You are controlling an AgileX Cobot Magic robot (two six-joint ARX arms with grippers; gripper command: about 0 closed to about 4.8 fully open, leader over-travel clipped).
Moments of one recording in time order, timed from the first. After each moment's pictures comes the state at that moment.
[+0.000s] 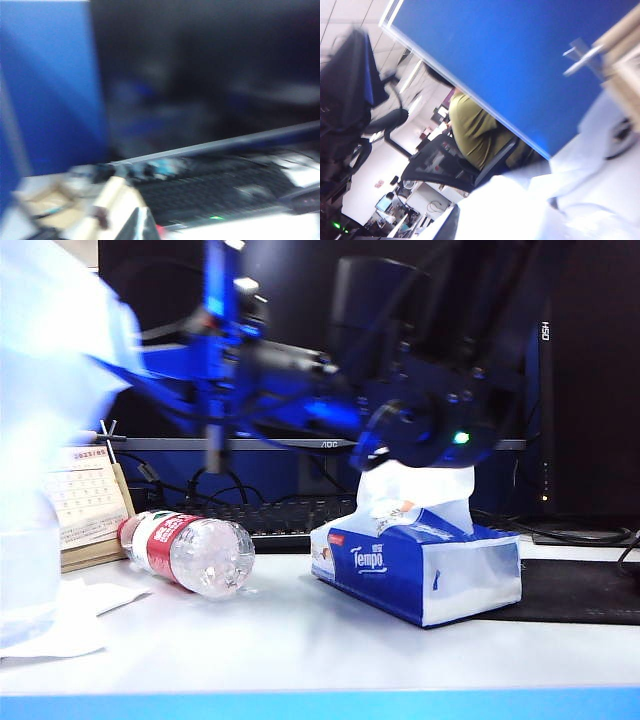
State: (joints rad) left arm -0.27 0.40 0.58 -0.09 -0.08 0.06; right arm 0.73 2.10 1.04 1.39 -0.89 1.14
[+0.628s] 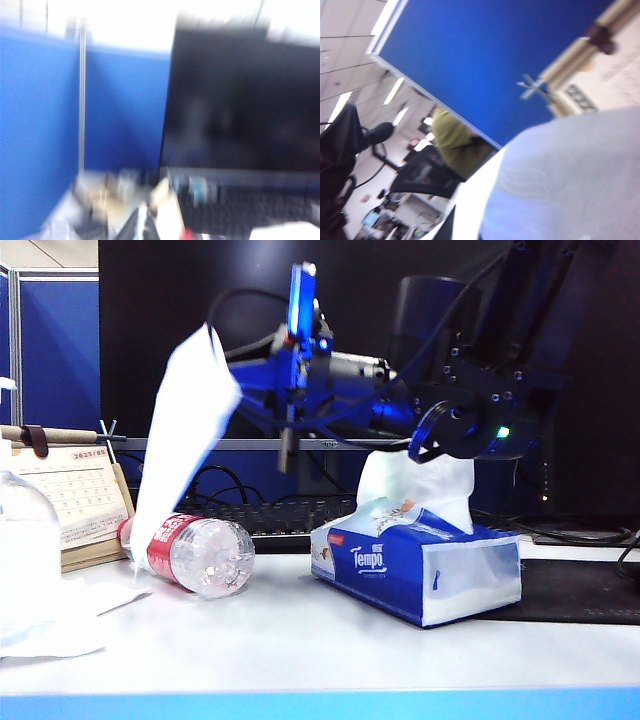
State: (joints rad) left arm -0.27 0.03 0.58 -0.34 -0.27 -0.03; right arm 0.58 2.08 1.05 1.35 -0.97 1.16
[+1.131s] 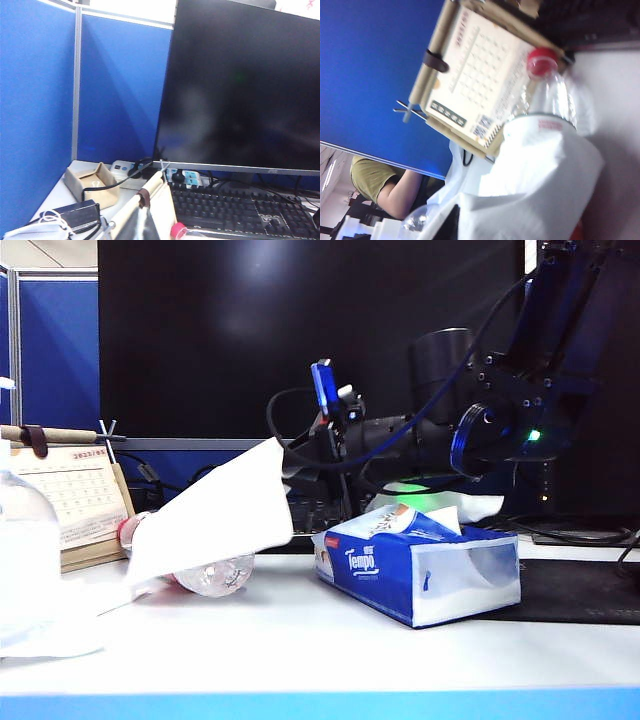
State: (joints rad) left arm -0.27 0.03 0.58 -0.38 -0.26 -0.08; right arm 0.48 2.08 1.05 0.93 -0.83 0.99
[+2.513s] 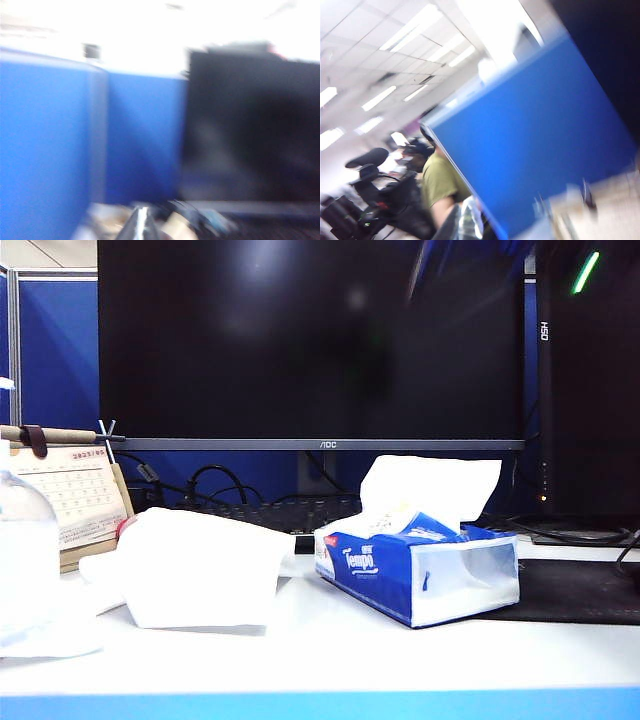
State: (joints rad) left arm -0.27 0.01 0.64 -0.29 -0.34 0.05; right arm 0.21 1.75 1.34 1.27 -1.16 1.34
